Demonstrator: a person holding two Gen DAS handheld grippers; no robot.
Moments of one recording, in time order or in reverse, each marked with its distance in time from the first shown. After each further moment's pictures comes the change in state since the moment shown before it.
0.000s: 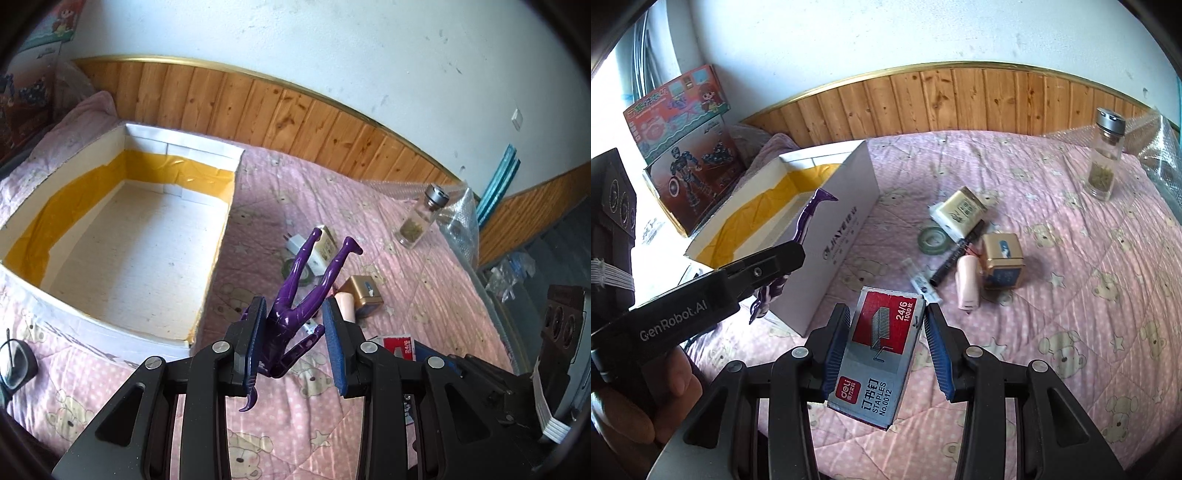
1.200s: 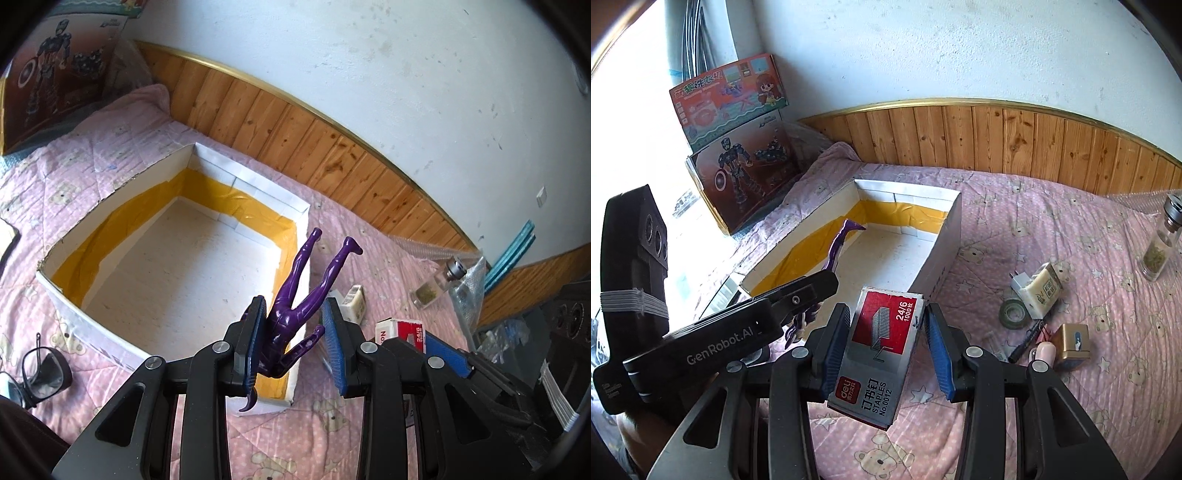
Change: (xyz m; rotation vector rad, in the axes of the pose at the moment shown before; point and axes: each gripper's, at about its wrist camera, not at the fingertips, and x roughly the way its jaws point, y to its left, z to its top) left arm -0.035 0.077 0.041 -0.222 -0.085 0.022; right arm 0.009 0.091 0.072 -0.160 -0.039 0.123
